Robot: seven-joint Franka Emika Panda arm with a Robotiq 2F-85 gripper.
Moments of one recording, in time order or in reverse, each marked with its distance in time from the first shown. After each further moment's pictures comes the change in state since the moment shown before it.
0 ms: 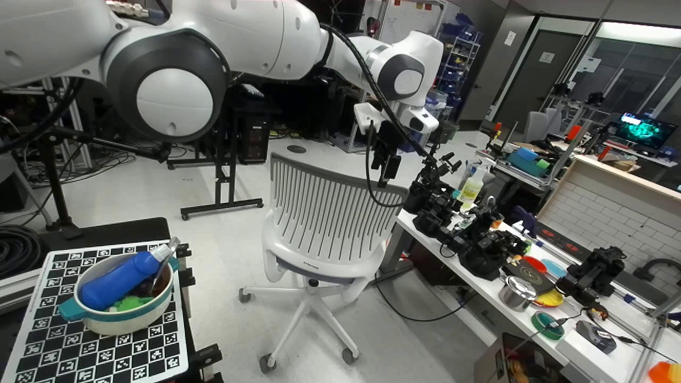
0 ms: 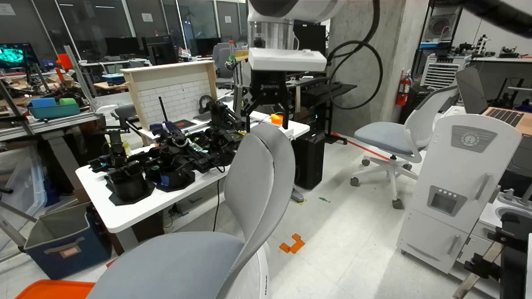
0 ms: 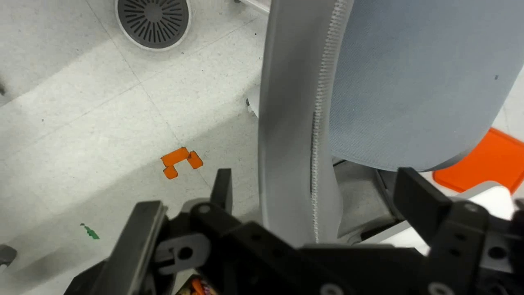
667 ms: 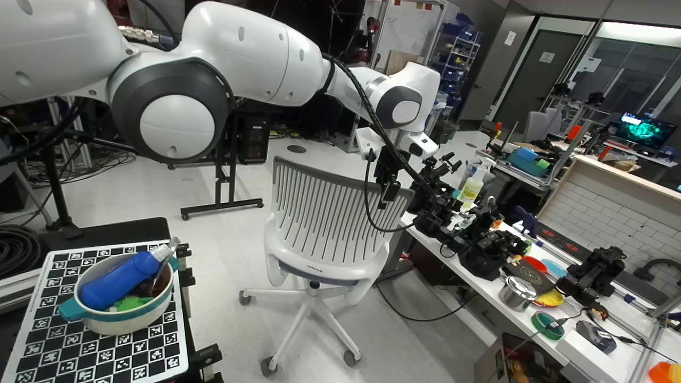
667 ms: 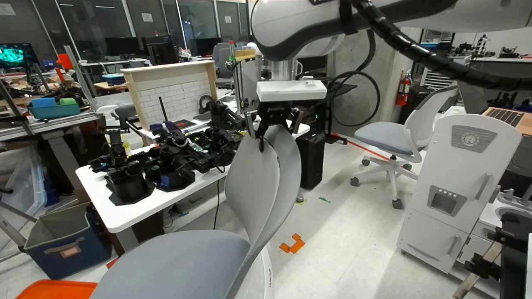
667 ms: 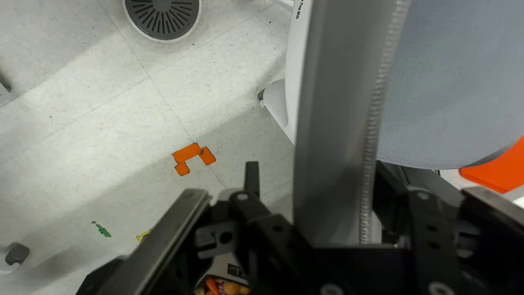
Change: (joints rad) arm -0.015 0.077 -0.025 0.005 -0.010 0.080 -0.002
